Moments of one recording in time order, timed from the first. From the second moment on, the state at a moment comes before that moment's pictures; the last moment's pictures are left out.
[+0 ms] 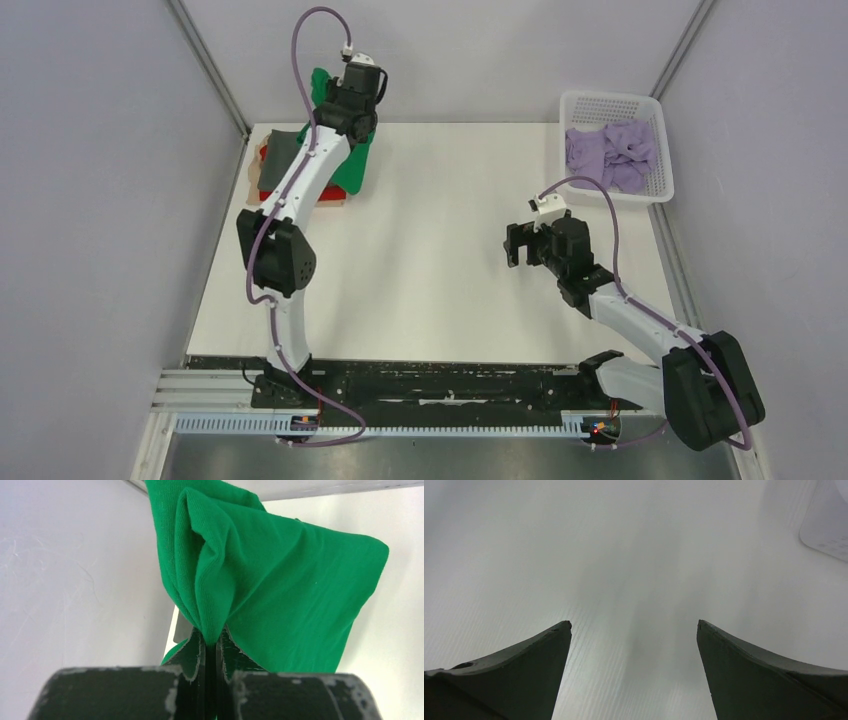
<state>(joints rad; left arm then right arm) -0.37 2.03 2.10 -0.67 -0.83 0.17 0.36 1.13 0.47 0.20 0.03 0.04</state>
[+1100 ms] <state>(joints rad) -0.06 2.33 2.20 -0.56 -0.70 0.16 0.36 1.17 0.49 0.15 0.17 0.04</state>
